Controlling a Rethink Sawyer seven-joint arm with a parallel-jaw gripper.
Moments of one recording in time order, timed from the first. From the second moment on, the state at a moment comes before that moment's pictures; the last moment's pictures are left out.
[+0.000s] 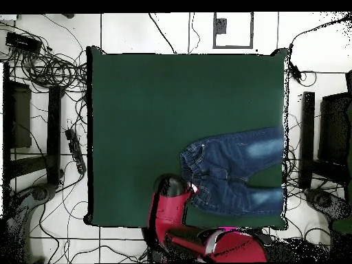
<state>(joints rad) -0.30 -0.60 0.62 2.50 1.95 -0.76 2.37</state>
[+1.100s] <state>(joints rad) -0.36 -0.61 0.78 2.26 2.01 -0.82 2.37</state>
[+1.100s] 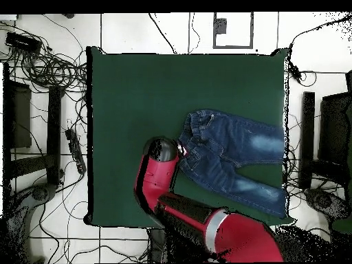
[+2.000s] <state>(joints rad) -0.35 -0.45 0.92 1.92 2.05 -1.09 2.37</state>
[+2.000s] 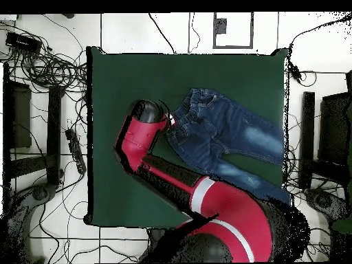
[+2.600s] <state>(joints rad) -0.32 -0.32 1.04 1.67 2.04 -1.32 2.37</state>
